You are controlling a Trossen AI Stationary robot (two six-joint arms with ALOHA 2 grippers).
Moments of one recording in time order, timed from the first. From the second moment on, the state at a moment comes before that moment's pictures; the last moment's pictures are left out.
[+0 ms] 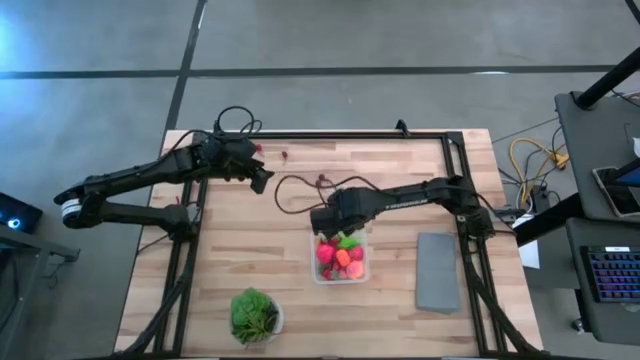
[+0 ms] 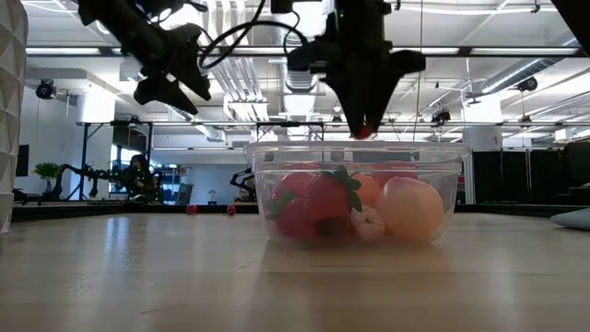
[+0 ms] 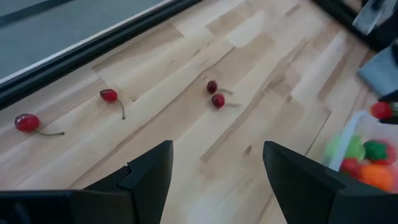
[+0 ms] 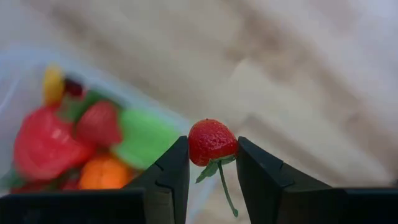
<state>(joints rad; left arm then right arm) 0.43 0.98 0.86 -0.57 -0.05 -0.39 0.12 2.10 1.92 -1.45 0.21 1.07</state>
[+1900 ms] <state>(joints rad) 0.43 1.08 0.86 -0.55 -0.03 -0.36 0.15 1.86 1.78 -1.22 0.65 0.96</state>
